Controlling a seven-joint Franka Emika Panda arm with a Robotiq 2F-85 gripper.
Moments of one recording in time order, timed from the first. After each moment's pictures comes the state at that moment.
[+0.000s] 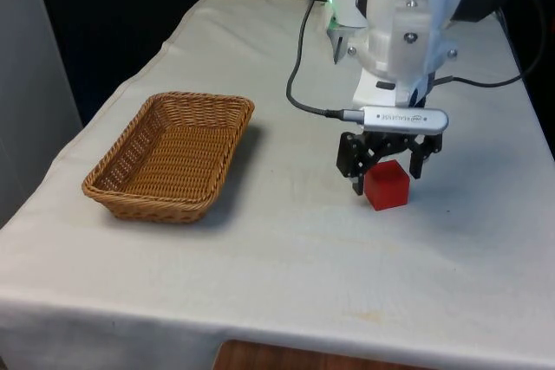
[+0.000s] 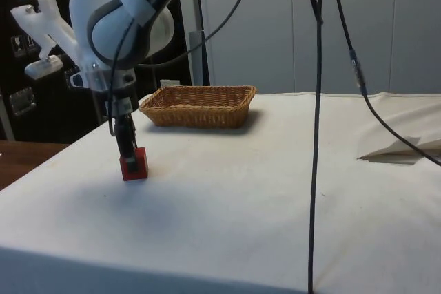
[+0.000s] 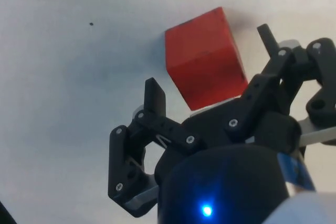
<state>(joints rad) 0.20 0.79 -0.11 -1.56 0.09 2.30 -0.47</state>
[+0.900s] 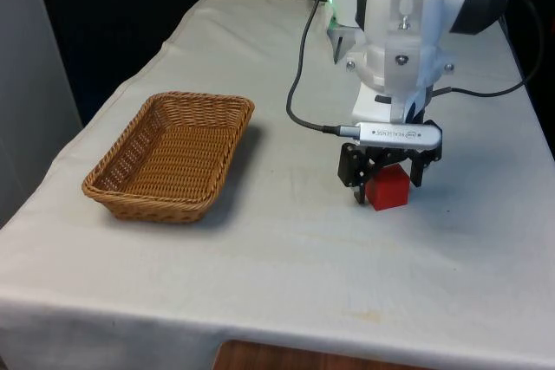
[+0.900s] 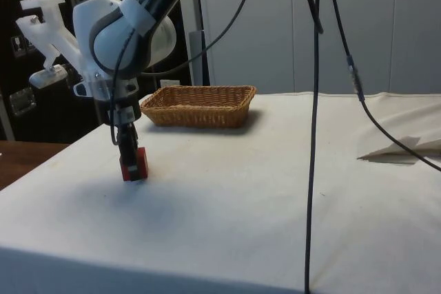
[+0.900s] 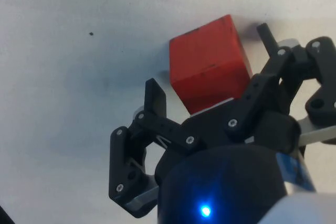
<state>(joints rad) 0.20 0.82 -0.11 -1.56 0.11 2.32 -0.48</state>
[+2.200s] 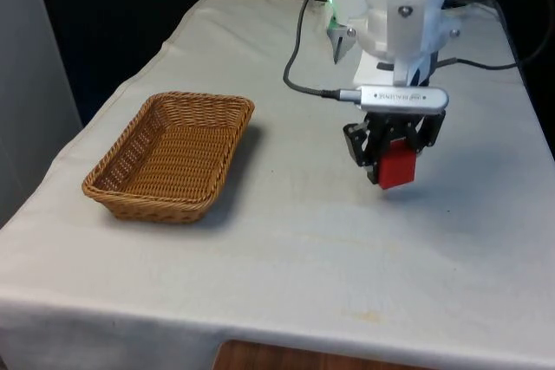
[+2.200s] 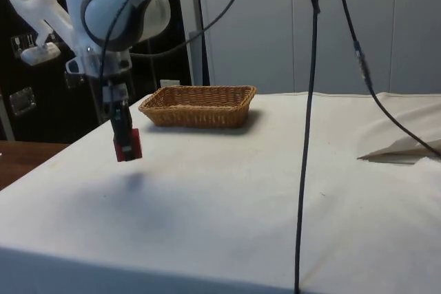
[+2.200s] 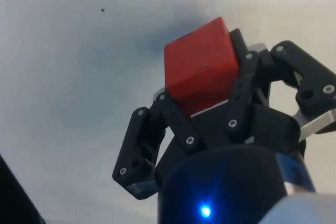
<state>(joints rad) 0.20 0.74 -0.12 -1.55 0.11 2.25 -0.48</state>
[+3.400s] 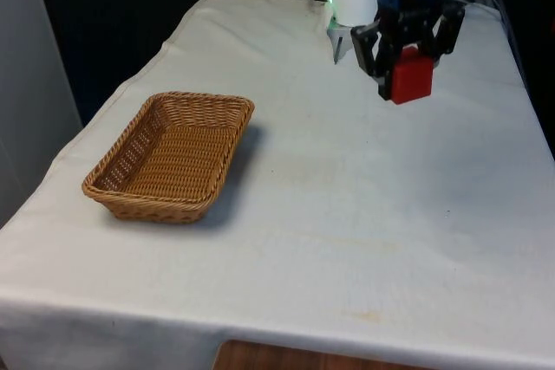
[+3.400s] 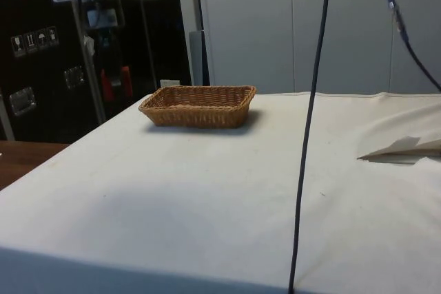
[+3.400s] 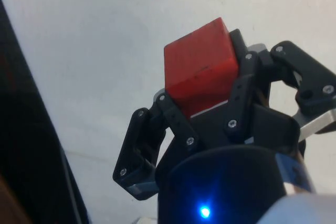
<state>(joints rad) 0.20 0.53 -0.12 -1.55 0.11 2.04 -0.49</state>
